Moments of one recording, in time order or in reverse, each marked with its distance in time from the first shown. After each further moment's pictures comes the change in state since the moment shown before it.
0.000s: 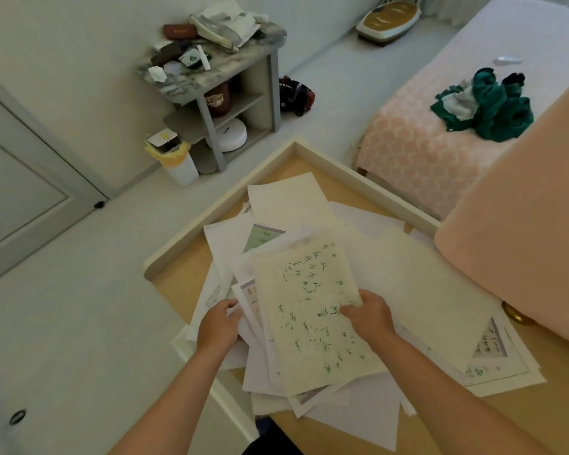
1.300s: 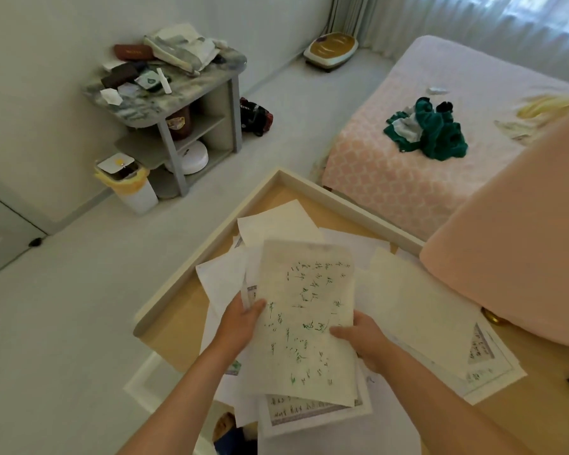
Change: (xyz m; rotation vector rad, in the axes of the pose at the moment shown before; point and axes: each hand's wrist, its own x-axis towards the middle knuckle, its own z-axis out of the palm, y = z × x) left_hand 0.058 0.065 -0.029 -0.299 -0.387 0.273; right_hand -0.009 -0.051 0.029 0.418 -0.189 0.200
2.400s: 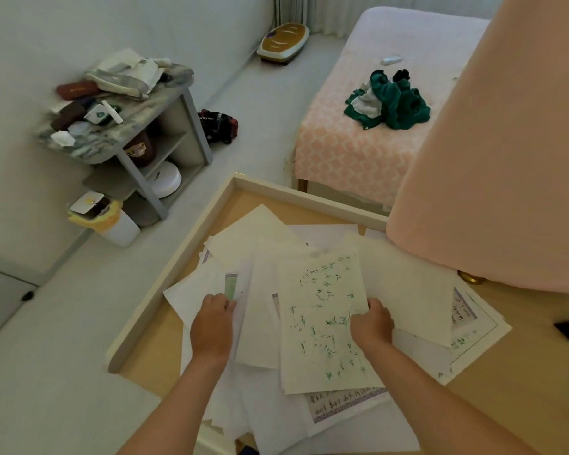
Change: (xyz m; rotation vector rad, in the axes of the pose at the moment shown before) left_hand 0.022 0.004 0.028 0.859 0.340 0.270; right_hand 0.025 0.038 -0.051 -0.283 0.637 0.012
